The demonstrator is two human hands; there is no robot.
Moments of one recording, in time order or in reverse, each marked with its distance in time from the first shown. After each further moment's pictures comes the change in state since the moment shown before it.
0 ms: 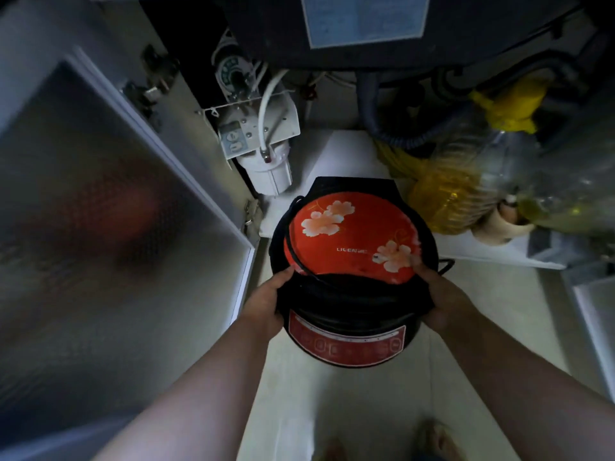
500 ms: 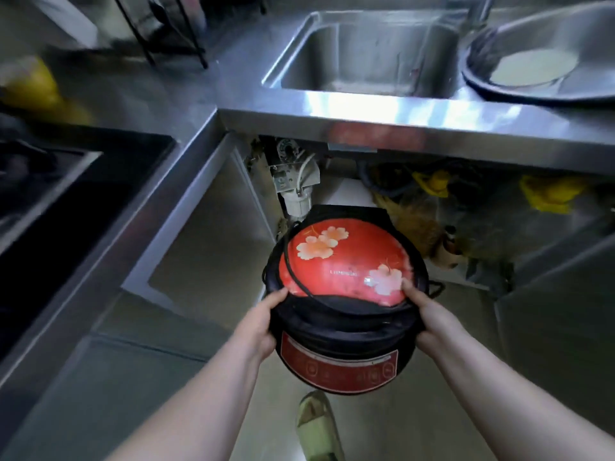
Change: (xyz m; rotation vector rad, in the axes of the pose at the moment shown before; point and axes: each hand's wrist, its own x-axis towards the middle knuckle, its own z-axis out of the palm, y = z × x) left_hand -0.293 -0.012 0.040 -0.131 0.106 0.071; right_hand -0.271 -0.039 0.026 -0.103 0.049 0.003
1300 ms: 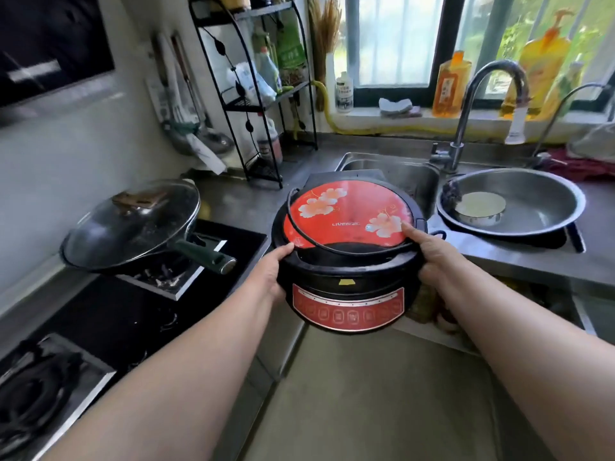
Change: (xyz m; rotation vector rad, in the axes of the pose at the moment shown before) left_hand -0.283 0.188 0.092 0.044 -0.049 0.297; right_hand -0.260 -0.211 0.151 -0.145 -0.206 -0.248
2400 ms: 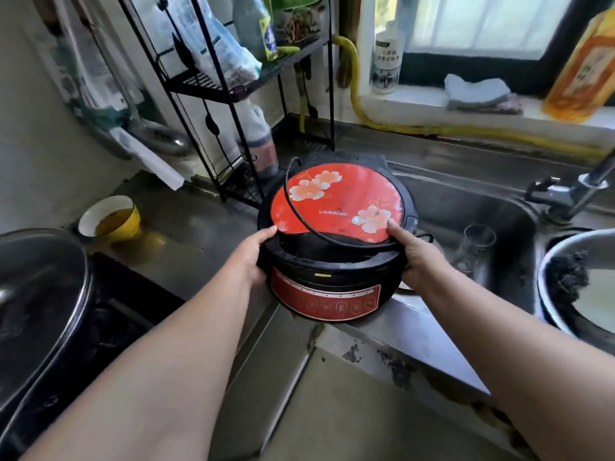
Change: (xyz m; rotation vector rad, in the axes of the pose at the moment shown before) left_hand 0.379 0.150 0.011 -0.055 0.082 -0.069; right_hand 0.372 -0.043 0.137 0.003 -0.057 0.102
